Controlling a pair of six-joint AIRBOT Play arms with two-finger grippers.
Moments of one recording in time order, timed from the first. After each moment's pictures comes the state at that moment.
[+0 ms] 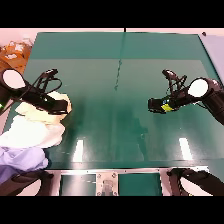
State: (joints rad) left arm -0.11 -1.10 1.04 1.18 -1.37 -1.46; right arm 0.18 -1.08 0.97 -1.29 1.20 1.72
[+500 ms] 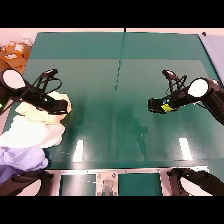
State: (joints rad) left arm -0.11 -1.10 1.04 1.18 -1.37 -1.46; right arm 0.18 -1.08 0.97 -1.29 1.20 1.72
